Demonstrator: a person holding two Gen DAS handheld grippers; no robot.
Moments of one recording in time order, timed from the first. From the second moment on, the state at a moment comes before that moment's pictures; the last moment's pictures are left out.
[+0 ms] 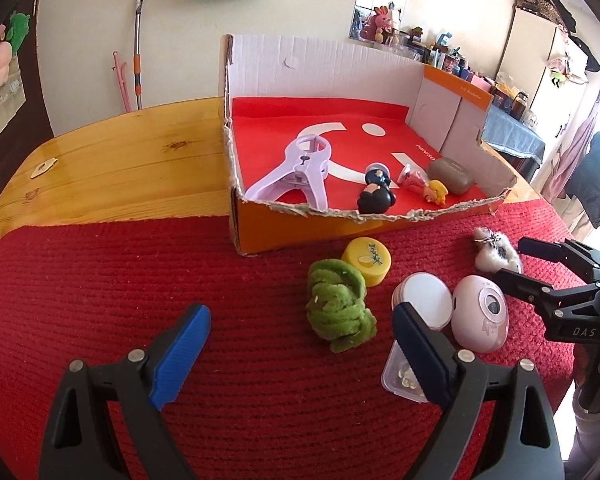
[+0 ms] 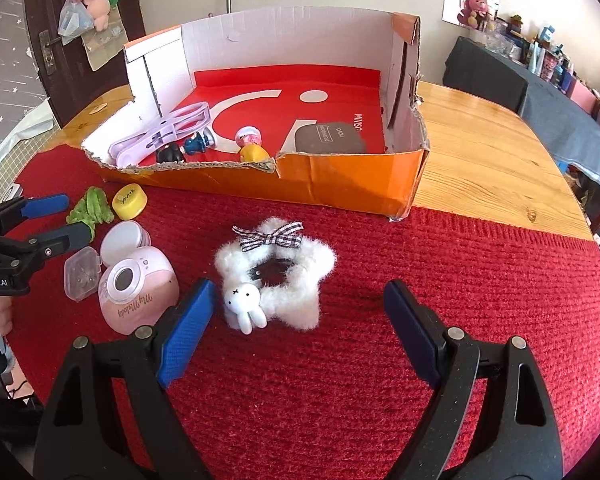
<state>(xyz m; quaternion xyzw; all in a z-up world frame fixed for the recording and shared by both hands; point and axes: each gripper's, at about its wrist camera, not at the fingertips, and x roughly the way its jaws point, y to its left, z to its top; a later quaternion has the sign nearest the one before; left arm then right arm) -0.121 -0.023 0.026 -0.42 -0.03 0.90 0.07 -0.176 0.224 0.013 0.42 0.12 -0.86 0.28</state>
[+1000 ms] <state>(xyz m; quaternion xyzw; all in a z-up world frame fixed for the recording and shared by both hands) -0.128 -0.015 0.022 -0.43 -0.02 0.90 0.09 -0.181 0.212 0.004 0.44 0.15 -0.84 0.27</state>
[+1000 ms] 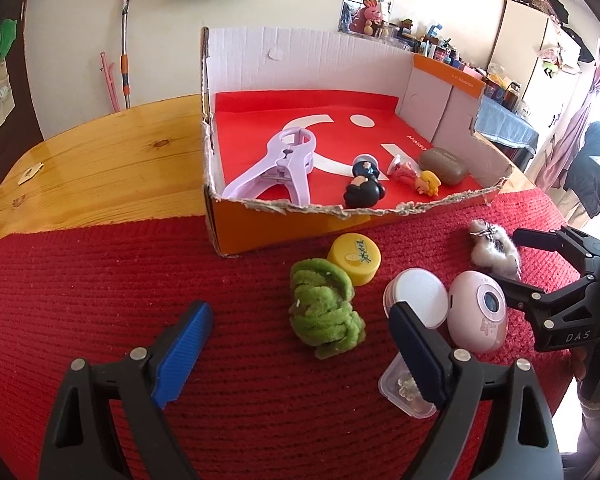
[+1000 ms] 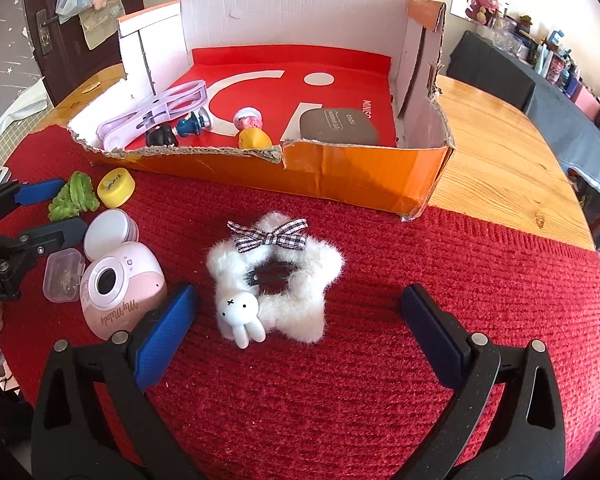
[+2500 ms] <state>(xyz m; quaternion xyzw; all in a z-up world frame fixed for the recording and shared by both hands) -0.108 0.012 0.084 -0.35 0.00 0.92 0.16 -0.150 0.220 0.062 0.36 0.11 -0.86 0.35</state>
